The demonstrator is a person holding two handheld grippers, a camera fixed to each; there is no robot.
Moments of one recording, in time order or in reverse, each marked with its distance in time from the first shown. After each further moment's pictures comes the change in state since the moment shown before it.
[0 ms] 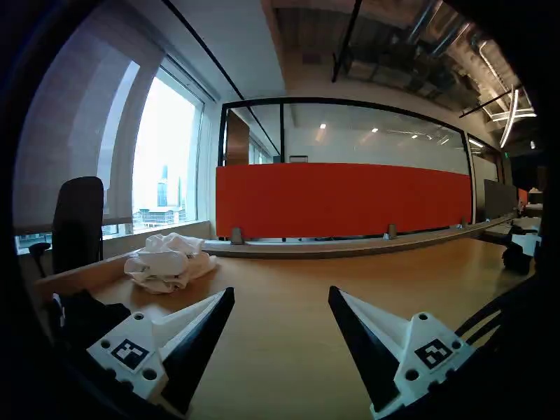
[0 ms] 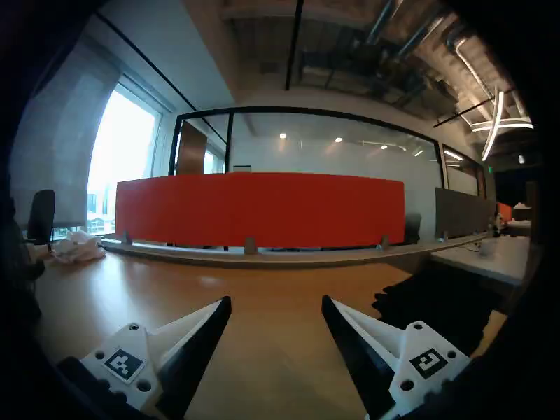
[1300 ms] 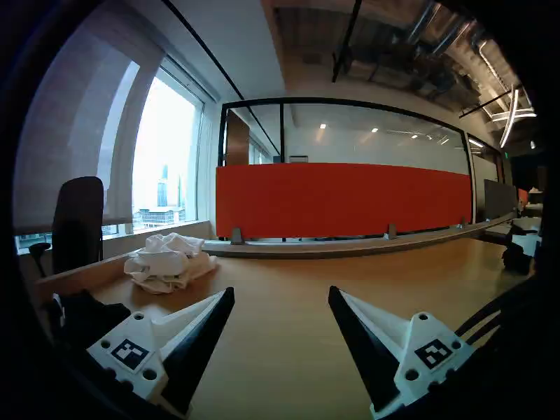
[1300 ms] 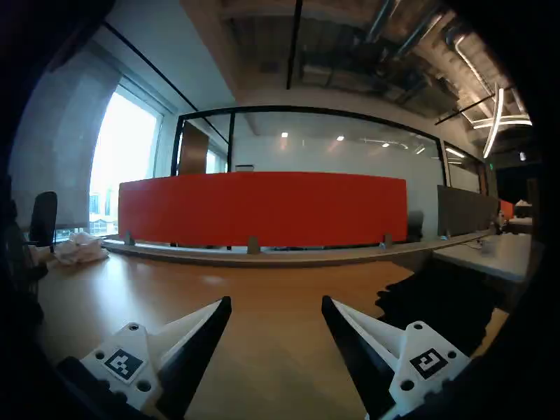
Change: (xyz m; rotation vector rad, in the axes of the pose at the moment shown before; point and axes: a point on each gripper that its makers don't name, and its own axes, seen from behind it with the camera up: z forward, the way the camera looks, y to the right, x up) left arm 0.001 -0.001 0.000 0.000 0.000 0.000; right arm 0.002 -0.004 -0.003 0.013 -0.007 0.006
